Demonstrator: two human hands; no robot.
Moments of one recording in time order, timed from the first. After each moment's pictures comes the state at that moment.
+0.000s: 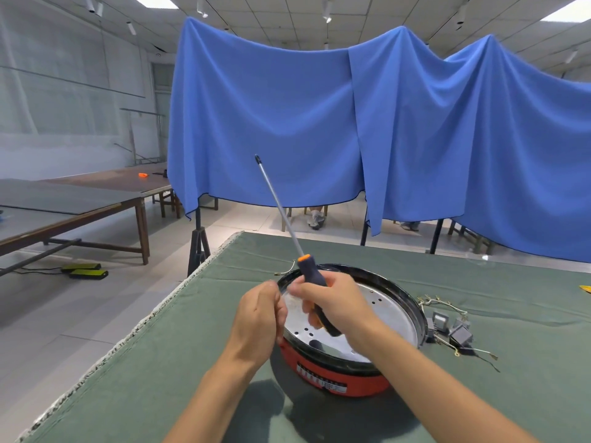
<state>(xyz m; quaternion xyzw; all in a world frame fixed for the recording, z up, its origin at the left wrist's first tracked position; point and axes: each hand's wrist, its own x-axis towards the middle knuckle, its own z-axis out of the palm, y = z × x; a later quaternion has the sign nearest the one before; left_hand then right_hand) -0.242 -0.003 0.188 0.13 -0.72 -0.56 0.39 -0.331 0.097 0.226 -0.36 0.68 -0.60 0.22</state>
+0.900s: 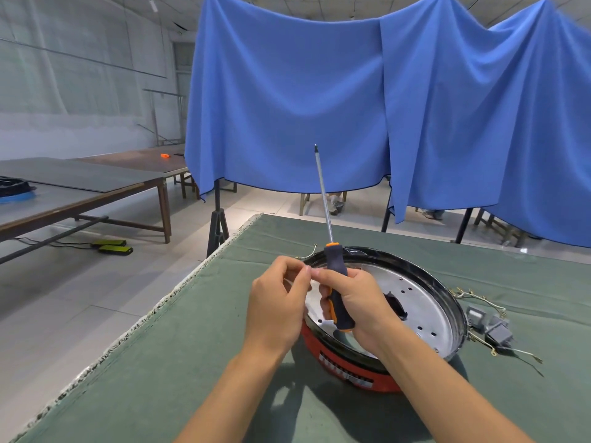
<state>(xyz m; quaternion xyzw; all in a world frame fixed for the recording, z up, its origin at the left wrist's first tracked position) -0.242 -0.005 0.185 0.18 -0.73 -0.46 0.48 -0.333 0.076 0.204 -0.28 0.59 -0.70 0.29</state>
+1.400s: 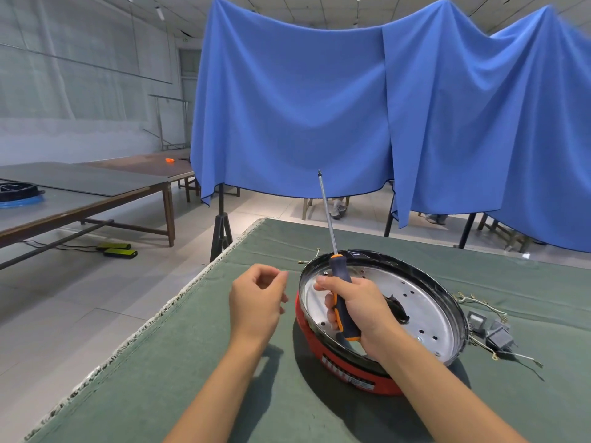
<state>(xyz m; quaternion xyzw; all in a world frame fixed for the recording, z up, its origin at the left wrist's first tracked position) -0.242 -0.035 0.171 0.27 -0.64 -0.52 0.49 -0.334 0.080 0.201 -0.23 0.64 -0.67 0.29</state>
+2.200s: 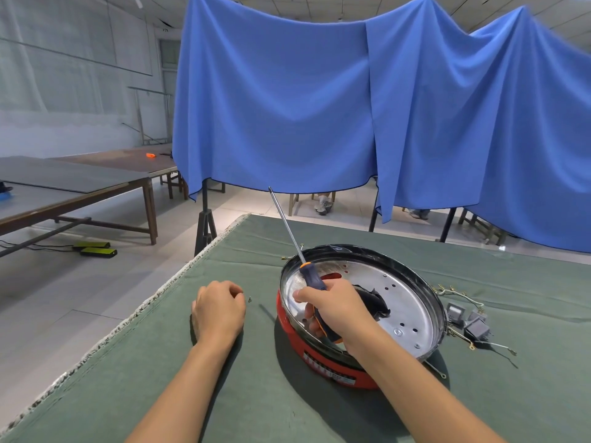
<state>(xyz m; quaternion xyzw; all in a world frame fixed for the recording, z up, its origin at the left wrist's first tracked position) -0.252 -0.081 0.132 0.45 -0.78 -0.26 0.33 -0.336 0.079 0.192 -0.27 0.75 -0.56 0.25</state>
